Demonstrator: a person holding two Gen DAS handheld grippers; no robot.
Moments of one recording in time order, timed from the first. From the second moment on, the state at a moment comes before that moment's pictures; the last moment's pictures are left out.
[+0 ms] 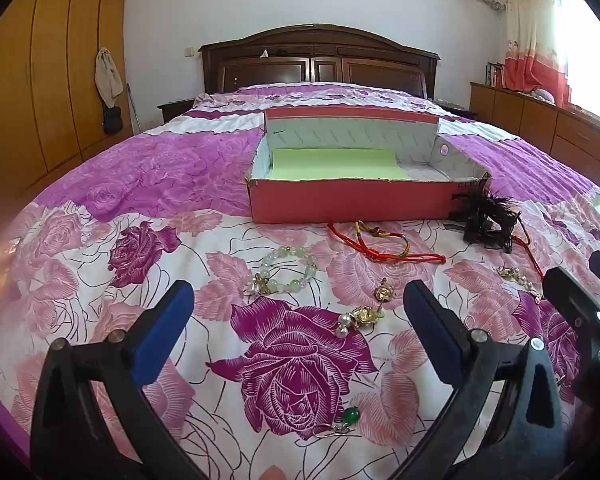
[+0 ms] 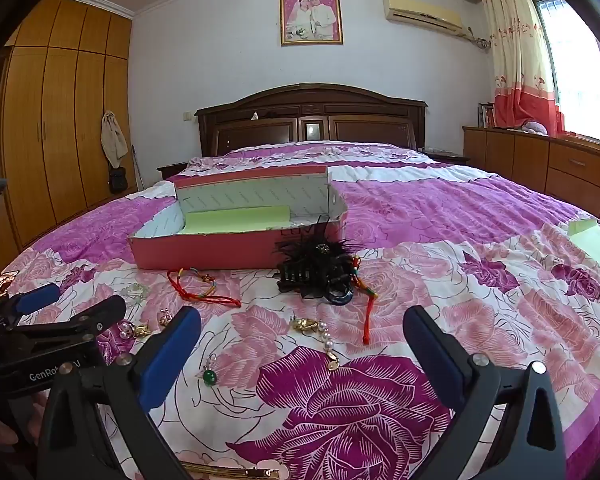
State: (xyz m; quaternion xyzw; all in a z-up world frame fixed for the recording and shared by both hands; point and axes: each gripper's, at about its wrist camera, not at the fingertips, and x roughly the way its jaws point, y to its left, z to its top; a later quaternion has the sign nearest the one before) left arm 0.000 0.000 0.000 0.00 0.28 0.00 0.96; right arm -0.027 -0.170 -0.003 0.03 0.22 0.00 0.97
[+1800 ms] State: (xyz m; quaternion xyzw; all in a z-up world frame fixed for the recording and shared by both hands) left arm 0.000 0.000 0.000 0.00 0.28 0.00 0.96; right arm -0.027 -0.170 -0.004 0.03 0.22 0.00 0.97
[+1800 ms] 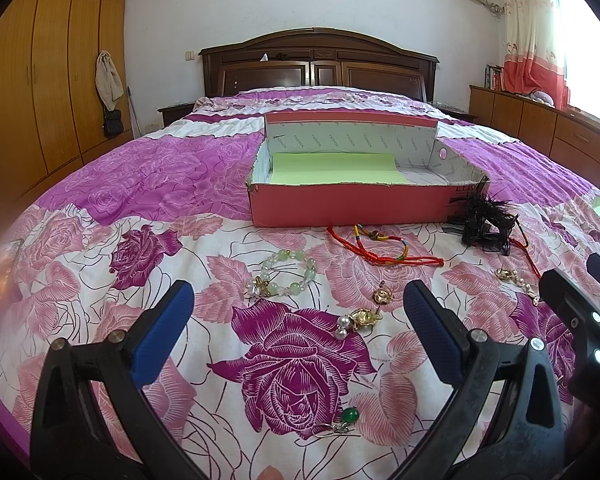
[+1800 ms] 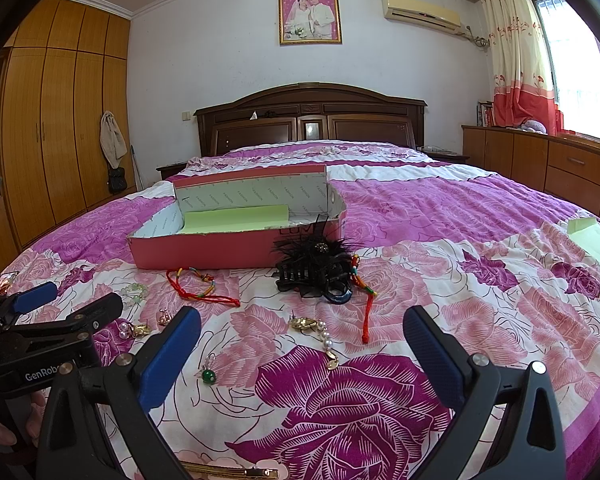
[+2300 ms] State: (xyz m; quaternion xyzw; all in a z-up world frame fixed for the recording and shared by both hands) left arm 0.000 0.000 0.000 0.00 0.28 0.00 0.96; right arm -0.027 -0.170 -0.004 0.03 0.22 0.00 0.97
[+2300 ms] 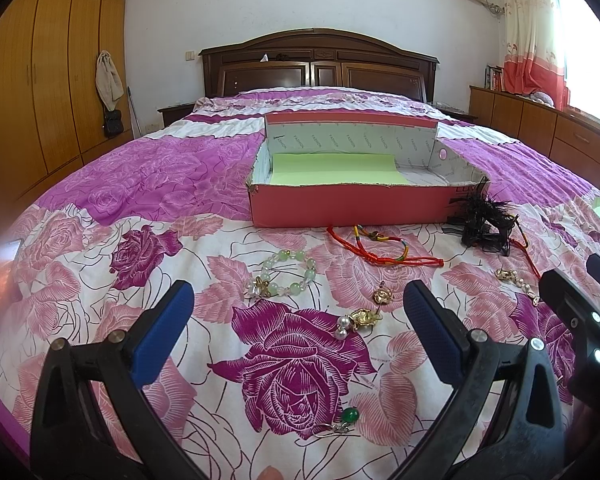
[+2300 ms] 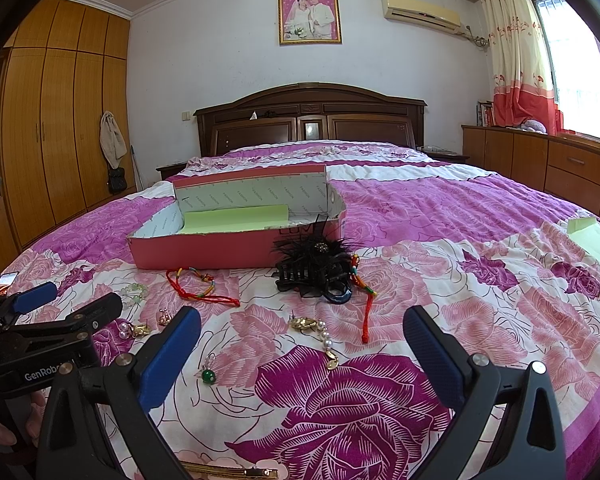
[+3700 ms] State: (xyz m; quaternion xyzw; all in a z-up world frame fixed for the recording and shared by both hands) left arm 0.026 0.013 0.010 -0.04 0.34 -0.03 0.94; right arm -0.024 -0.180 0.002 0.07 0.26 0.01 0.96
